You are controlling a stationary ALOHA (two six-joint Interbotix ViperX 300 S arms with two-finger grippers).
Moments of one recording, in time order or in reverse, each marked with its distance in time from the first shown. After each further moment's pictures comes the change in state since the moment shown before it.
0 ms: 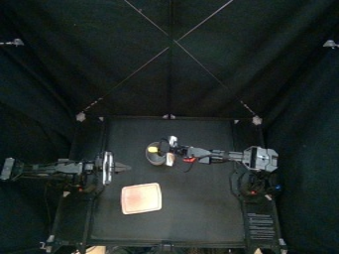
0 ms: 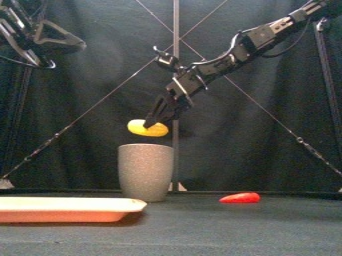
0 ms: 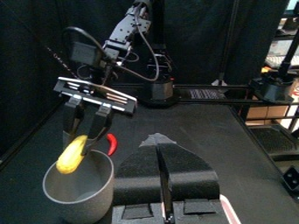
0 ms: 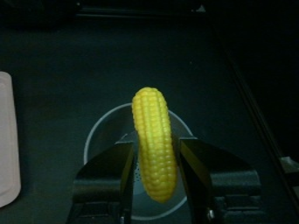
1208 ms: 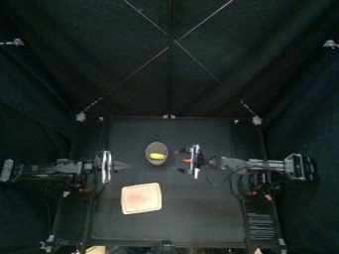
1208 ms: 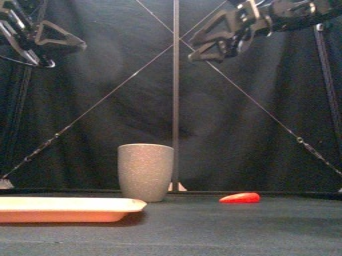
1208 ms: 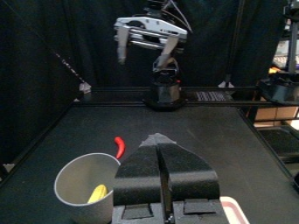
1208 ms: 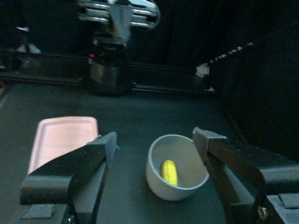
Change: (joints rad) left arm 0.032 -0.025 0.002 0.031 0.000 0.002; right arm 0.167 -0.595 0.393 0.023 -0.156 0.003
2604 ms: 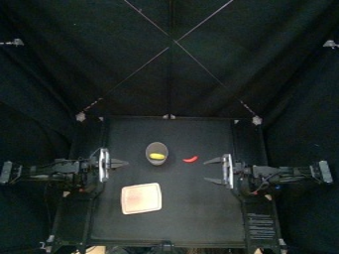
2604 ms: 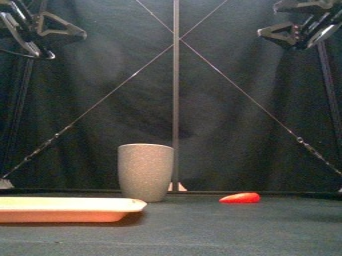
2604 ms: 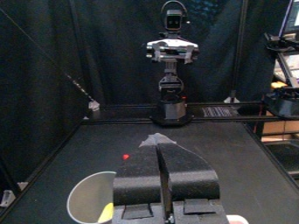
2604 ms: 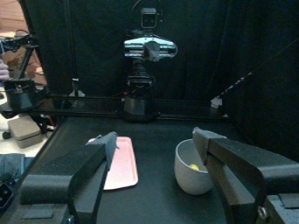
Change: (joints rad) left arm 0.021 -0.028 -0.032 0.029 -0.012 0.002; right arm 0.106 -0.558 0.397 0.100 -0.094 0.002
